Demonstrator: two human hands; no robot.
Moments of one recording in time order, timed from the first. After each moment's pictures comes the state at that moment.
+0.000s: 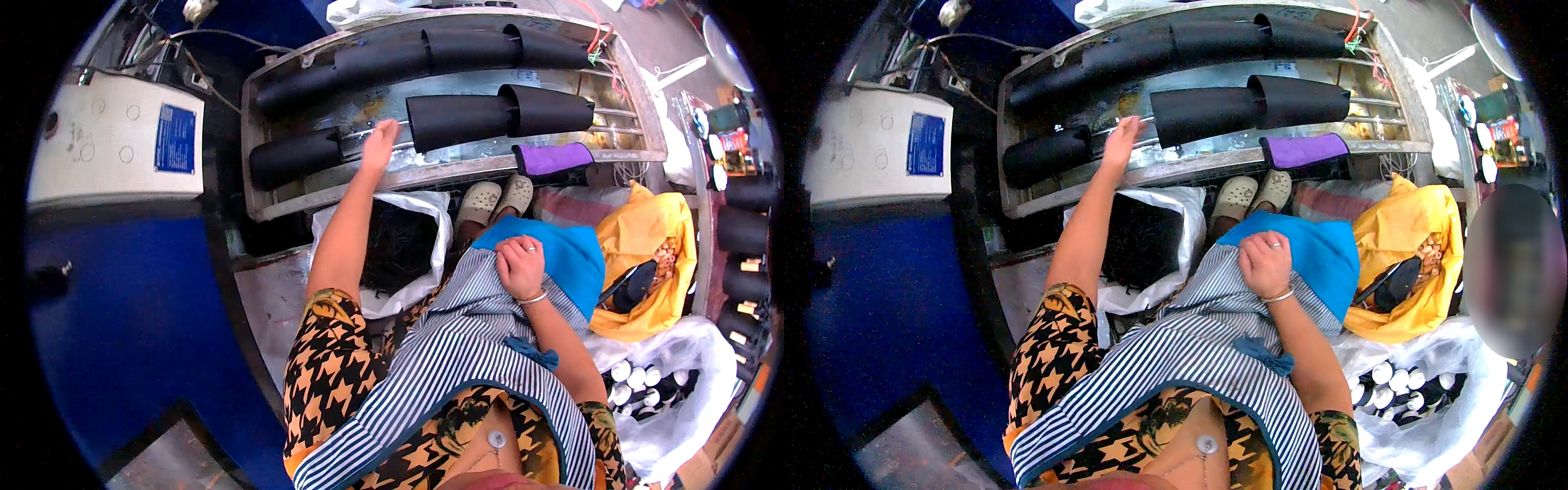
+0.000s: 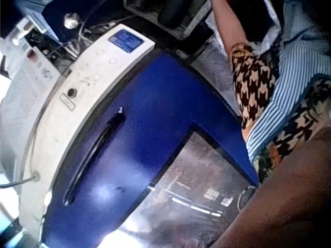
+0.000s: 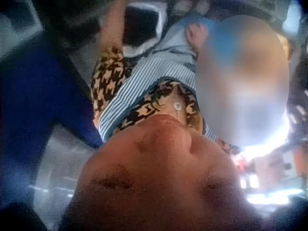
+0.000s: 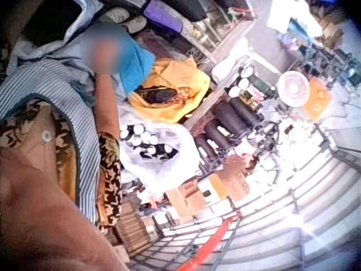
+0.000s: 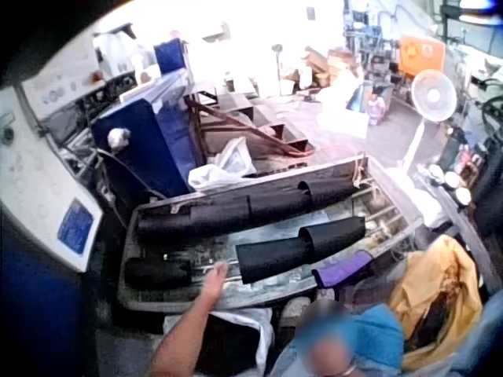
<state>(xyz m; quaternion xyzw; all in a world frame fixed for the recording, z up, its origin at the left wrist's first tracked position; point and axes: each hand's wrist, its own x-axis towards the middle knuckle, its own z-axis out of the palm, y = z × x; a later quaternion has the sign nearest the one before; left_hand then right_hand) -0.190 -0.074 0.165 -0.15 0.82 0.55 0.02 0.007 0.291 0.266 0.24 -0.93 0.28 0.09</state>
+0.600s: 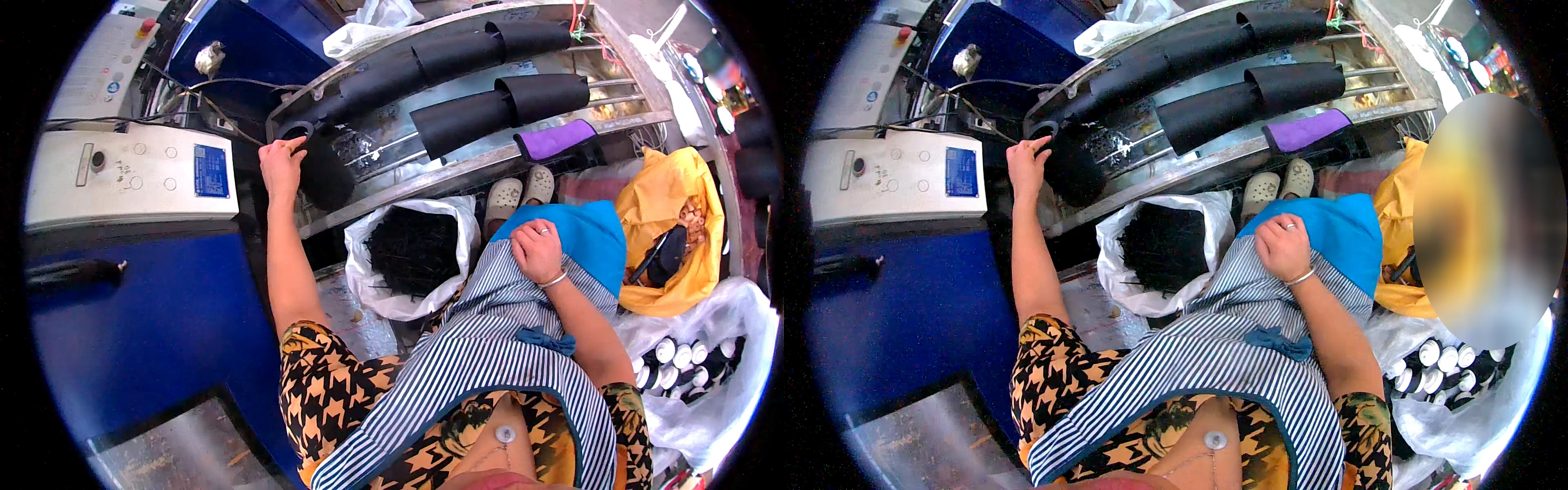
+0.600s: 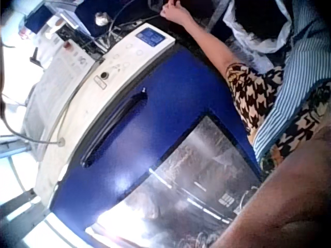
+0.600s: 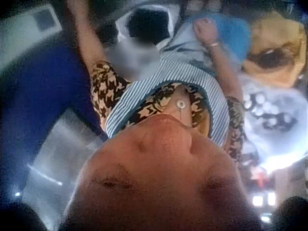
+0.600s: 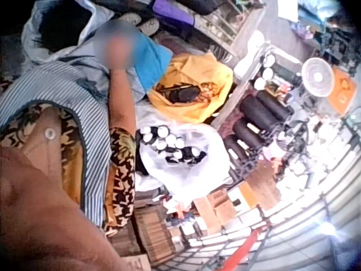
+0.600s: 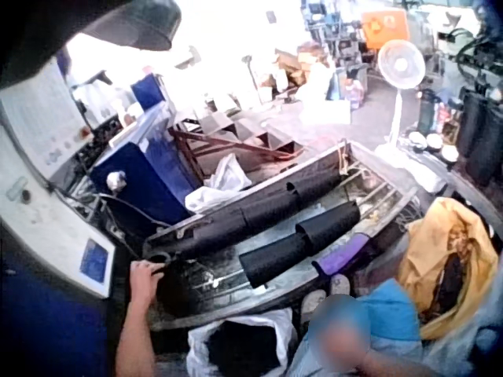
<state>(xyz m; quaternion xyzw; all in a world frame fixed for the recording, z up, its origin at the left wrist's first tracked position) -0.159 -0.170 0.413 0.01 0.99 0.00 -0.14 0.012 0.298 0.265 0.22 -0.92 0.31 0.14</state>
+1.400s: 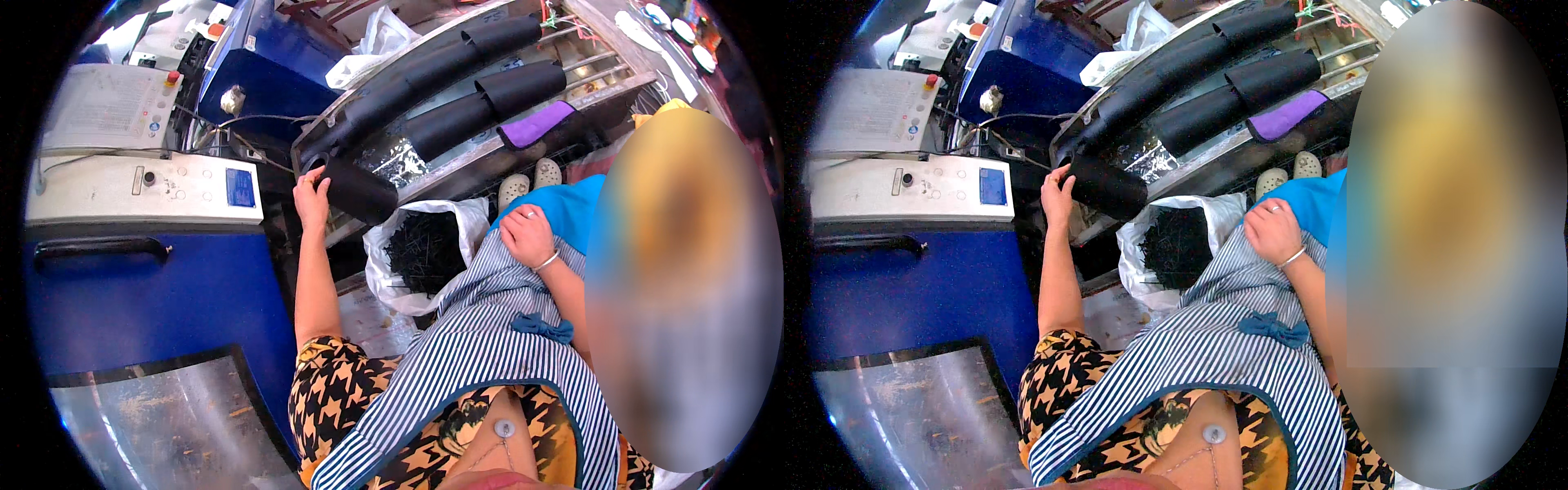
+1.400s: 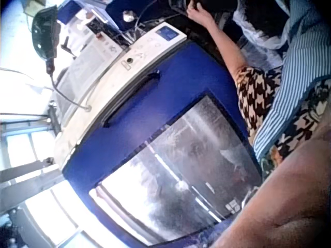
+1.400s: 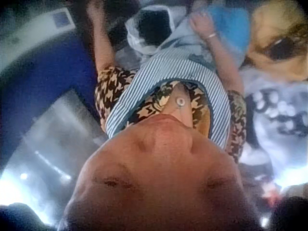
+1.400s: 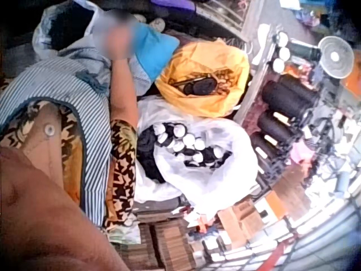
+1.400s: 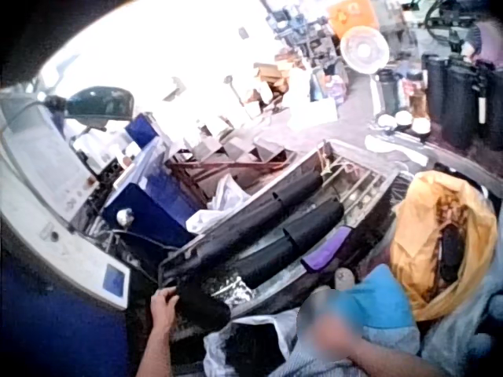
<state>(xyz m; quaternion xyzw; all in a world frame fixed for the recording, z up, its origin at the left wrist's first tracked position) -0.096 -0.116 0.416 -0.02 0.98 0.10 -0.17 0.030 0.299 0.254 0.21 -0.89 0.36 0.18</state>
